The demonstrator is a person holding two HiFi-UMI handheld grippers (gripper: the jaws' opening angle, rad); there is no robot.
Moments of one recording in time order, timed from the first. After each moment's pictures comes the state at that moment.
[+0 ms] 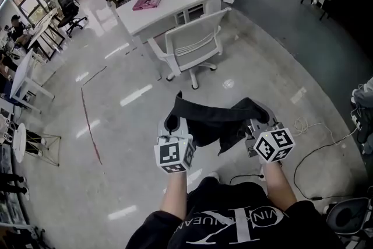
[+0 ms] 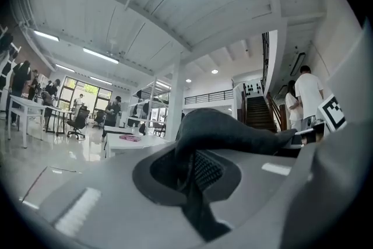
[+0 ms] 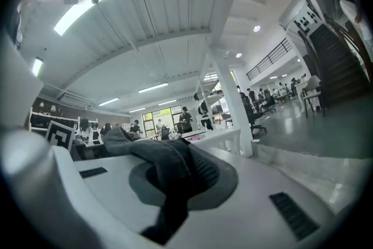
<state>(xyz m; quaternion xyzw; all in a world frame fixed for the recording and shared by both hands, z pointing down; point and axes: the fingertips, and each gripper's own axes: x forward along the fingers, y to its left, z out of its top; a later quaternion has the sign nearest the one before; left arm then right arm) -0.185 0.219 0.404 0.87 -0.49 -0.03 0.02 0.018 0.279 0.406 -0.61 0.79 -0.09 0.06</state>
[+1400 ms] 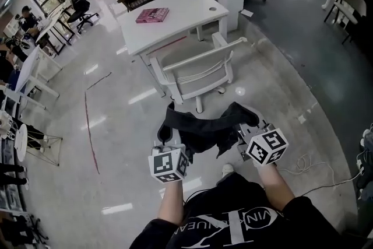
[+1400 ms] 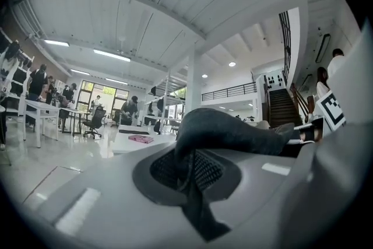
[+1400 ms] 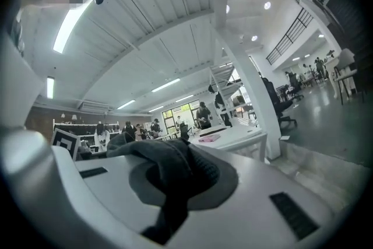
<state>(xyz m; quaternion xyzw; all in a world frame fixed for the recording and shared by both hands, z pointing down) -0.114 -0.007 0.406 0.82 -0.58 -0.01 0.04 0.082 0.010 0.399 -0.50 0.86 -0.12 0.06</state>
